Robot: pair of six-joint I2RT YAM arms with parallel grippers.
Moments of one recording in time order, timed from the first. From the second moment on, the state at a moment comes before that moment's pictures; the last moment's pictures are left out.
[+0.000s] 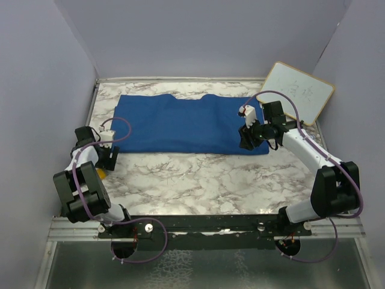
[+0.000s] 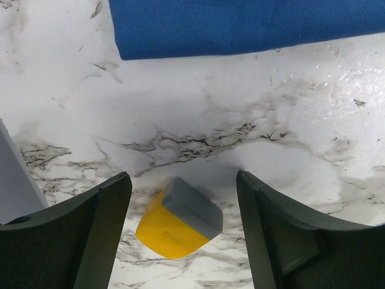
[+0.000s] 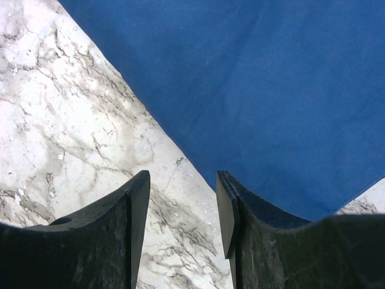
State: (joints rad) left arm 0.42 1.45 0.76 -0.46 0.13 0.58; right arm 0.23 1.46 1.02 -0.51 -0.45 -0.44
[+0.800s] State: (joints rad) left arm 0.62 1.44 0.74 -0.44 0.13 0.74; right arm 0.23 1.46 1.01 -0.50 -0.45 -0.44
